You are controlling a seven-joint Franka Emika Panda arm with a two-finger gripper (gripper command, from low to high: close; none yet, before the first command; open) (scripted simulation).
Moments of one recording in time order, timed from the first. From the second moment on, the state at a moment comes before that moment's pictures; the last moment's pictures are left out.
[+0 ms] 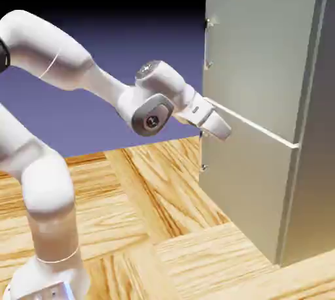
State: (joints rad) arm -0.04 -0.59 0.07 -2.77 0.11 3.05 0.86
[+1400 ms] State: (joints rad) arm -0.86 -0.97 1.16 -2.15 1.80 3.23 2.69
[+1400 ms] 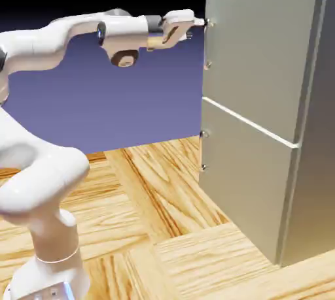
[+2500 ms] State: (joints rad) arm -0.84 -1.67 0.87 -2.64 2.18 2.27 2.90
